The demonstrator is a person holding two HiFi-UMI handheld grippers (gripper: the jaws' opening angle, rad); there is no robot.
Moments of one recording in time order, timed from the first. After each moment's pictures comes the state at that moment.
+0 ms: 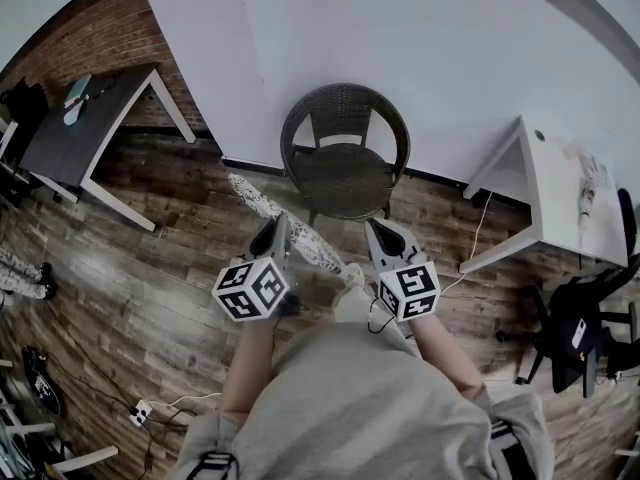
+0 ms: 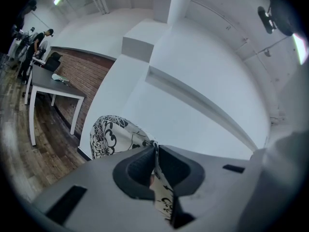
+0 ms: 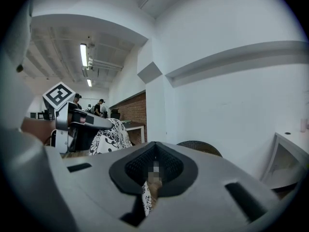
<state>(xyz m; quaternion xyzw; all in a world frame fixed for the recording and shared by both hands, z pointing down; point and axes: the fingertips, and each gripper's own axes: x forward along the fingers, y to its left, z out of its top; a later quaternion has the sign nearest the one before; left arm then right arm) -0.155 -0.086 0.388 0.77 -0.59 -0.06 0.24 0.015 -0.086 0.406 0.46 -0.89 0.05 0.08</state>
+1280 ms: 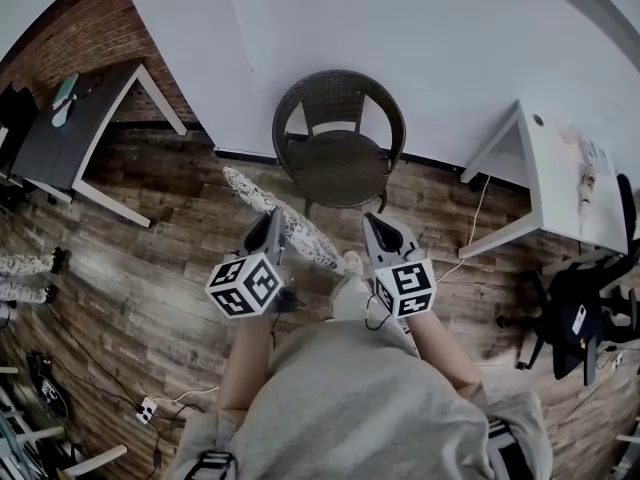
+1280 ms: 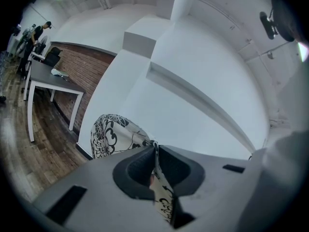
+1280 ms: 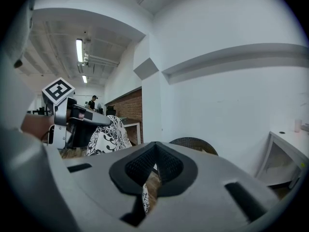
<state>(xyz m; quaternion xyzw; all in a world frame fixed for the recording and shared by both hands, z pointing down) -0.151 -0.103 0.396 0.77 -0.58 -0.05 0.26 0.023 -0.097 0.418 0.48 -0.87 0.06 0.09</state>
